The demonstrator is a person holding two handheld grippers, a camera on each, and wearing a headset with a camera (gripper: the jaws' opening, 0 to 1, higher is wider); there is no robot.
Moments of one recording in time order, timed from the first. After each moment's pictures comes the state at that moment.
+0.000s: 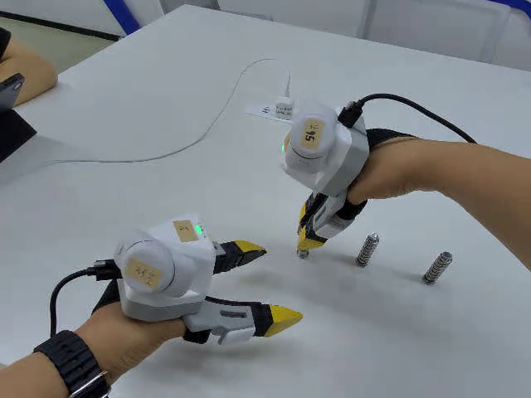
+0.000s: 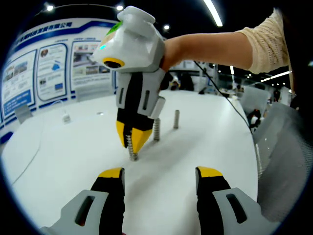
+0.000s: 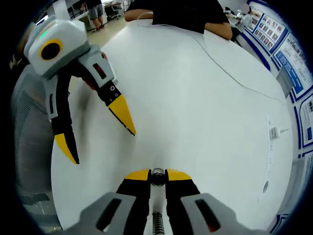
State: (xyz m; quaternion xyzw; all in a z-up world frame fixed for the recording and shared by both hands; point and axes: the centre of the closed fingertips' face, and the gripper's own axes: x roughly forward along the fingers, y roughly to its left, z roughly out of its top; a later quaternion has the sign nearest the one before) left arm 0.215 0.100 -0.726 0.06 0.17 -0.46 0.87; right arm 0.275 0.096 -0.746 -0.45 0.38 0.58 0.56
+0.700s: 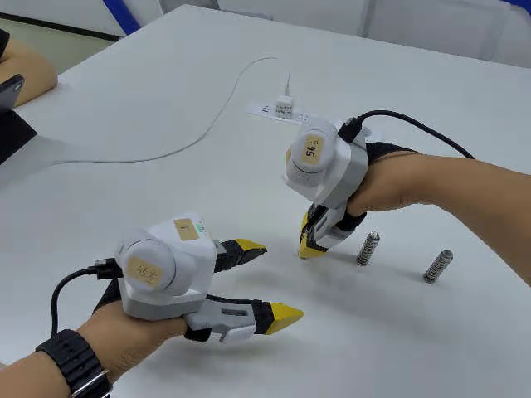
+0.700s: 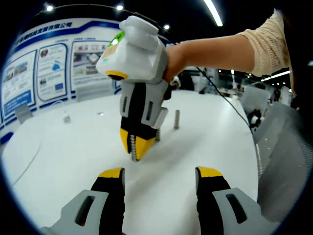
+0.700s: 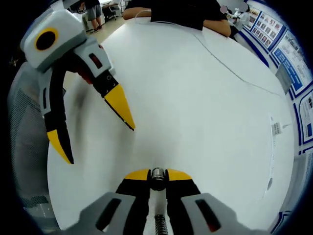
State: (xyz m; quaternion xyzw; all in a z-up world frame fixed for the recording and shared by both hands) left arm 0.215 0.100 -0.726 0.07 0.17 -0.46 0.87; right arm 0.278 0.092 -0.761 -0.45 0.39 0.58 0.56
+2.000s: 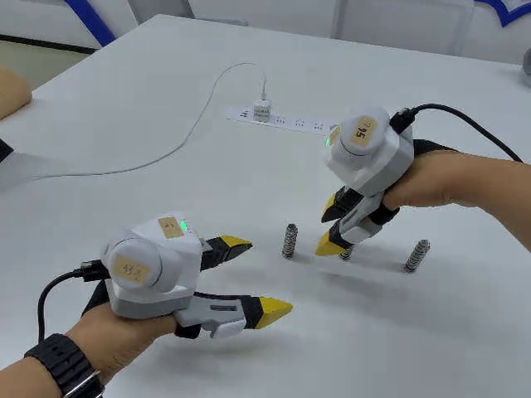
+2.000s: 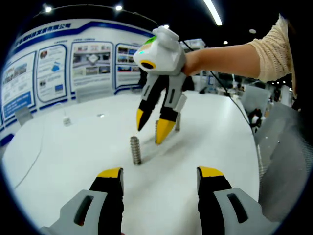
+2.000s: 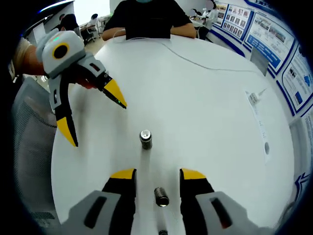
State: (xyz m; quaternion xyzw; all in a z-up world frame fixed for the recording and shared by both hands) left arm 0.220 0.098 -0.721 0.07 0.17 -0.46 0.87; right arm 0.289 0.038 -0.734 -0.36 0.38 0.54 0.66
